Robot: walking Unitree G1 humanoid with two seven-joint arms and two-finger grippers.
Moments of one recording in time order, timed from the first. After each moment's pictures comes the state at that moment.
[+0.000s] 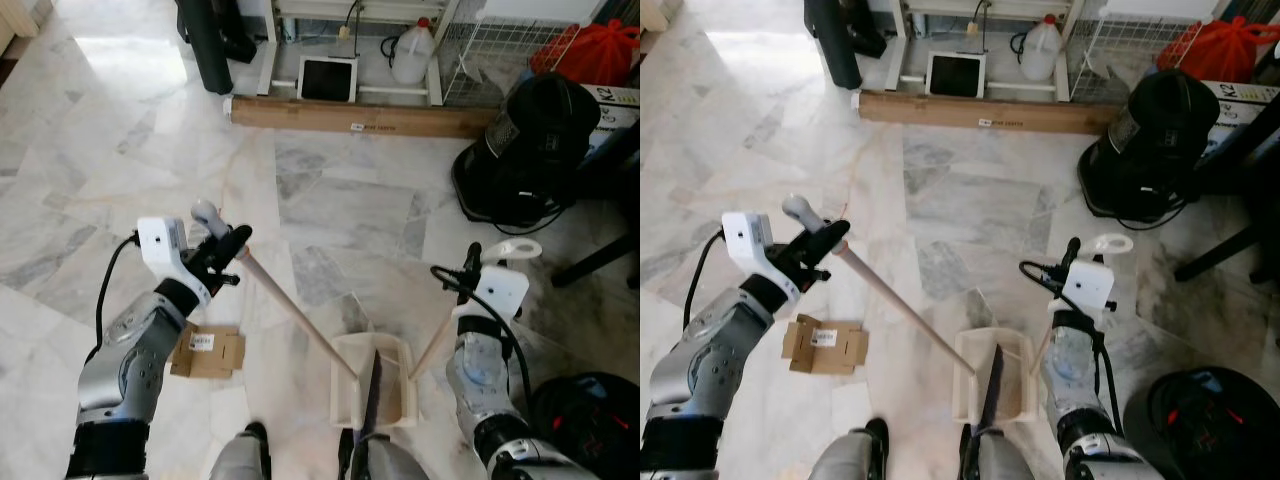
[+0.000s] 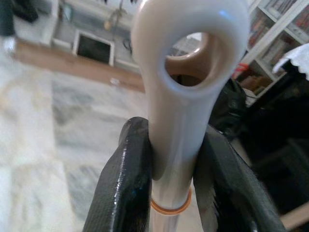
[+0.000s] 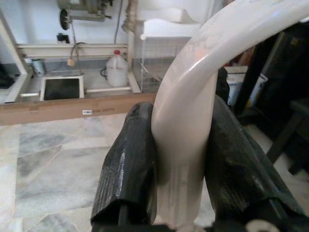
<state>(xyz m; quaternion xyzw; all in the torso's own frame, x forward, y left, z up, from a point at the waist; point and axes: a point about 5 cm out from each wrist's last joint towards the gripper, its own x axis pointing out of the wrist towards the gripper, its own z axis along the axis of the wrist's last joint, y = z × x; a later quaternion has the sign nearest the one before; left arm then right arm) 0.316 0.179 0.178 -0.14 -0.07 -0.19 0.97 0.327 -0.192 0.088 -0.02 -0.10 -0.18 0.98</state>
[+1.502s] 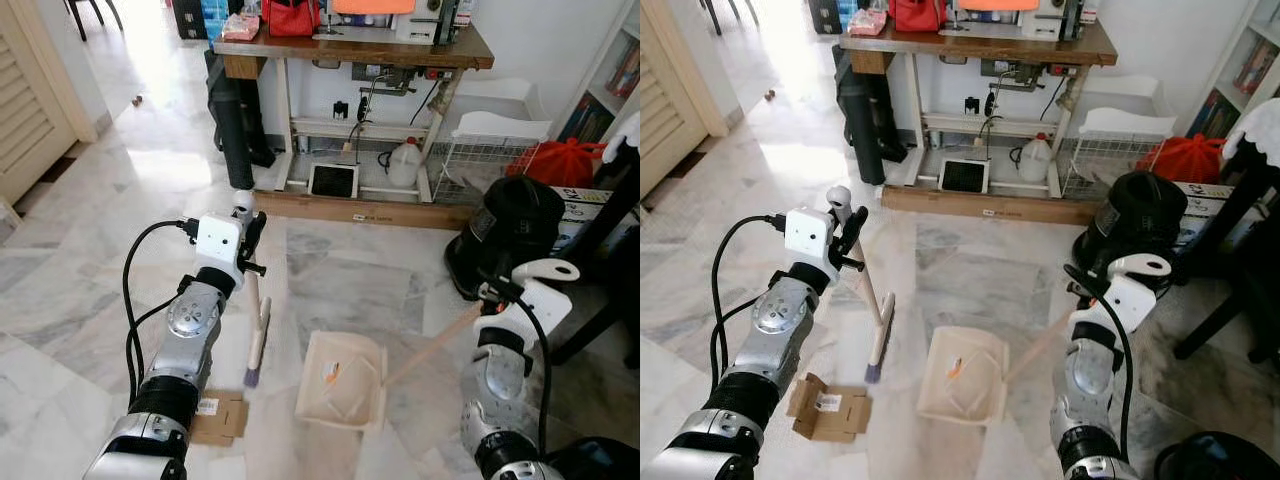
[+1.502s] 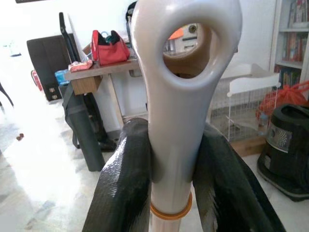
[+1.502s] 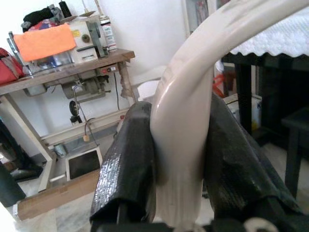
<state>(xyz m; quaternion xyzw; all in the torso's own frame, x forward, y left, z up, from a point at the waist) 0.352 0.147 0.147 0.07 -0.14 -0.12 0.98 0.304 -0.209 0.075 0.07 -0.11 -0.22 0.97</state>
